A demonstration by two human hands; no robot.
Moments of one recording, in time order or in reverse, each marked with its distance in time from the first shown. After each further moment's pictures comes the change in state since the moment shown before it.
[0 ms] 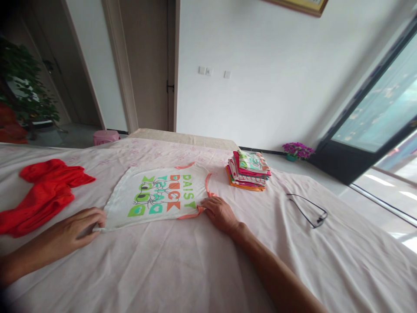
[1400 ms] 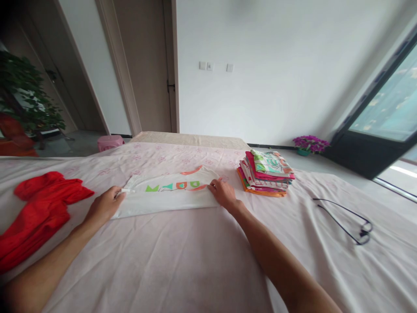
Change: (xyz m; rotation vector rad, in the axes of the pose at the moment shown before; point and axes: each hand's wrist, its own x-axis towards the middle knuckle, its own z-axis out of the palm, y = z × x) left_hand 0.135 -0.032 0.026 0.137 0.052 -0.755; right_hand 0.116 0.054 0.017 -0.182 -0.097 0.604
